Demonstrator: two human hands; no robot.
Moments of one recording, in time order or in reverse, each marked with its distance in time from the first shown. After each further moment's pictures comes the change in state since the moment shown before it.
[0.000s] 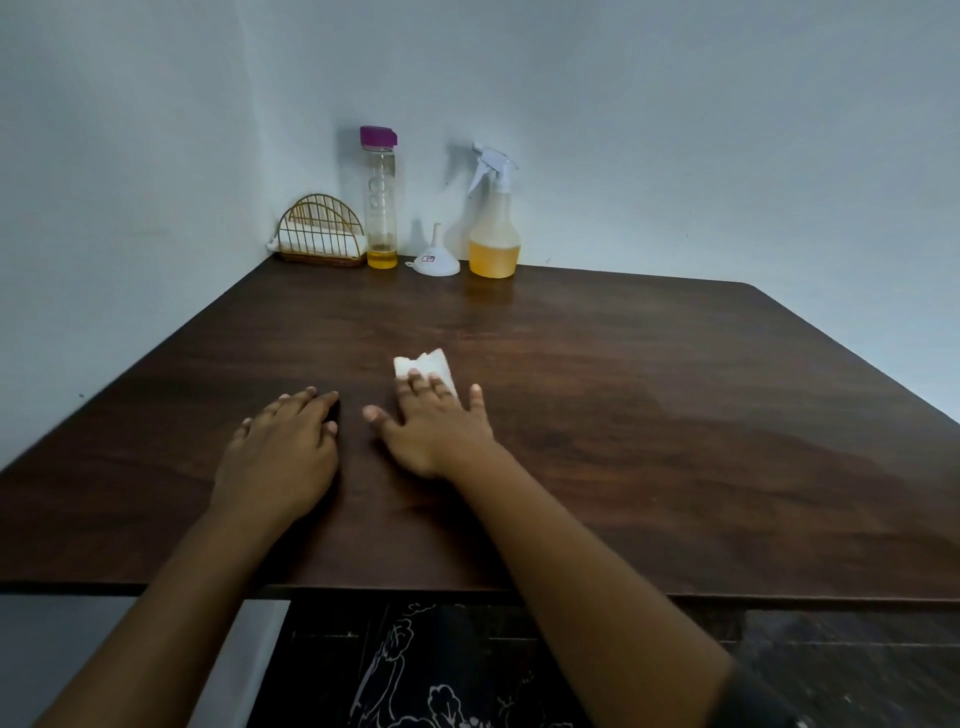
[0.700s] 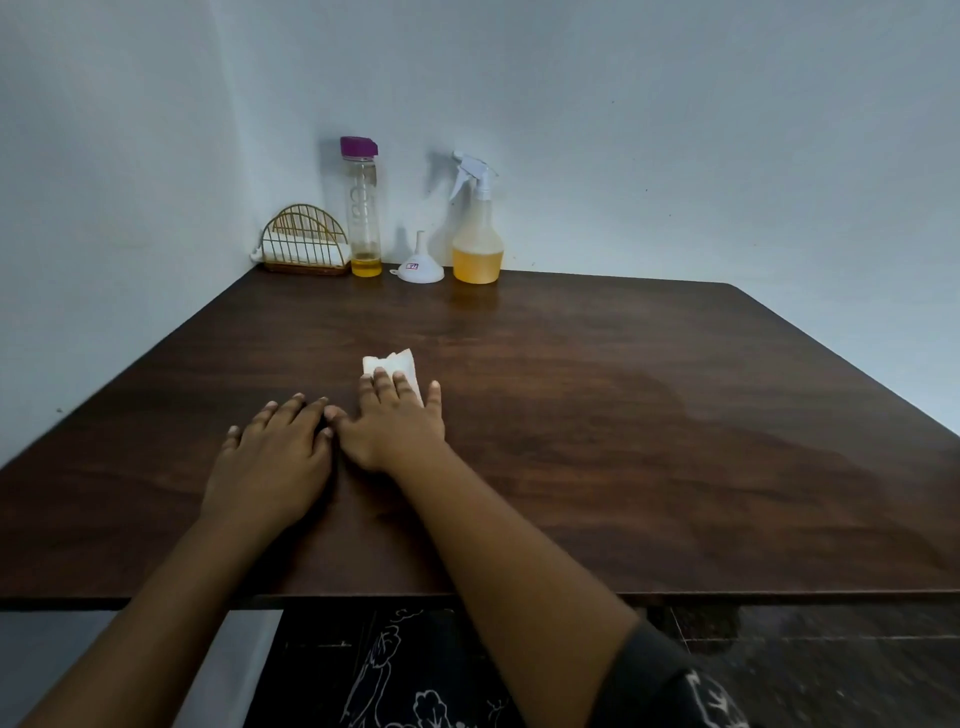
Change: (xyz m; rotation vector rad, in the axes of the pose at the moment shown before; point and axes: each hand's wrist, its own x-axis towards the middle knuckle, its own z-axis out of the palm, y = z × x) left_hand -0.003 0.013 0.000 0.034 -0.036 -0.020; right_hand 0.014 -0.019 -0.002 -0.016 0.020 -0.004
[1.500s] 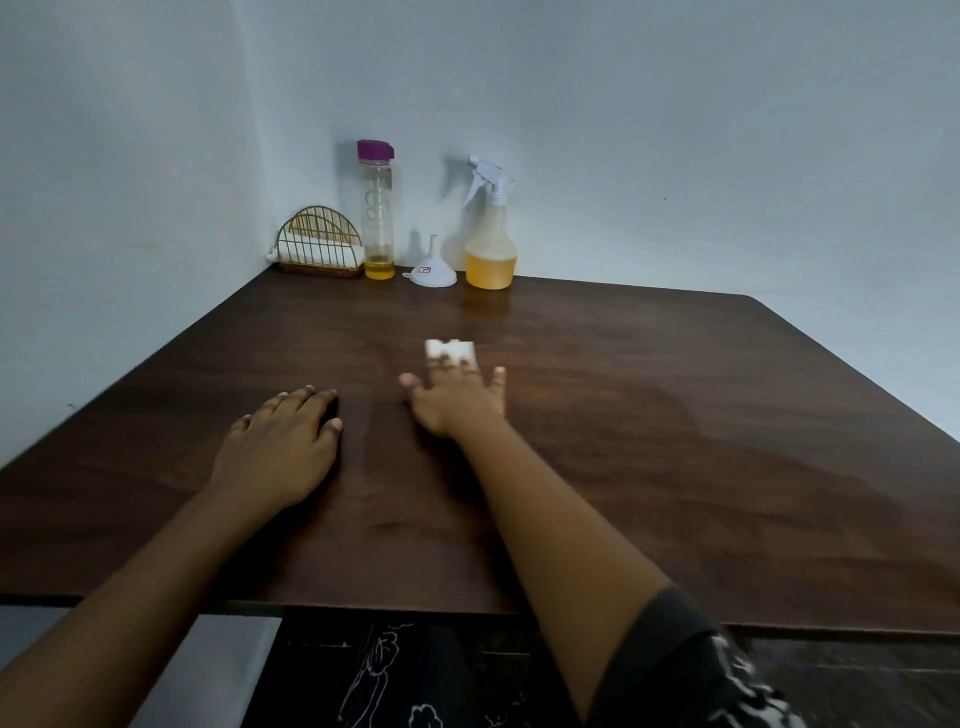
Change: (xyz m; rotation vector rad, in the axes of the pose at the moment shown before) left_hand 0.020 -0.003 -0.001 0.046 0.001 0.015; right_hand 0.035 0.058 -0.014 -0.012 0.030 0.117
